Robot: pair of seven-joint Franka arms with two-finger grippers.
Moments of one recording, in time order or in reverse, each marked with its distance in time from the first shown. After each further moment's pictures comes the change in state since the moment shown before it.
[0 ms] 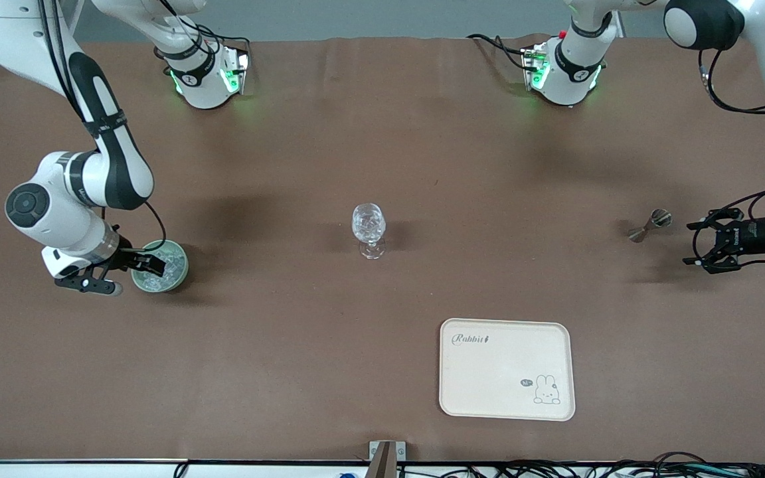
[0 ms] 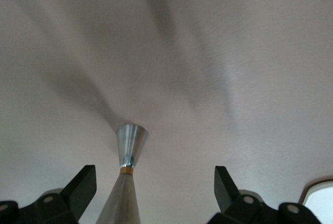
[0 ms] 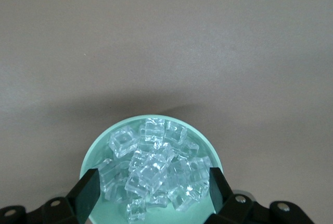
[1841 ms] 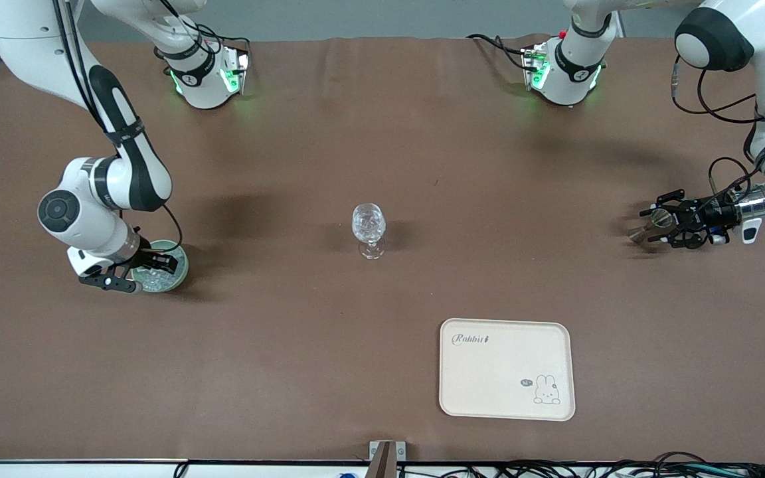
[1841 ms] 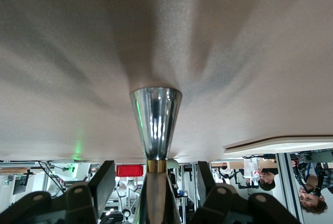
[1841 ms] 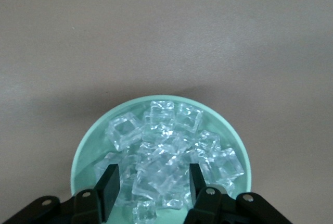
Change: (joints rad) left arm 0.108 0.075 0.013 -0.226 -0.389 -0.232 0.094; right arm 0.032 0.036 -0.010 -0.035 -0.012 0.041 0.060
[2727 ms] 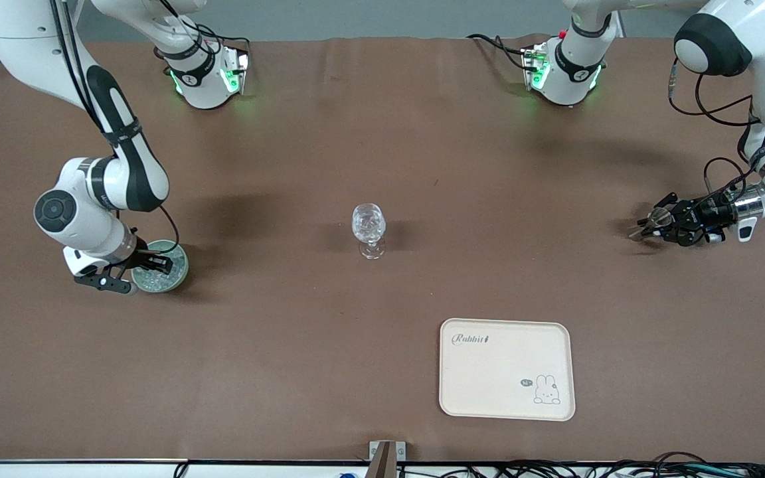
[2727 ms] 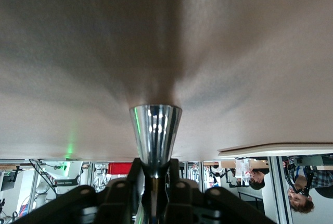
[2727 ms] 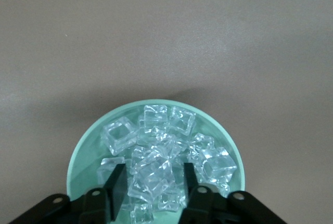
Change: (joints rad) left arm 0.008 0.026 0.002 -0.006 -0.034 -0.005 0.000; right arm 0.000 0.000 -0.001 0.005 -0.006 0.000 0.036
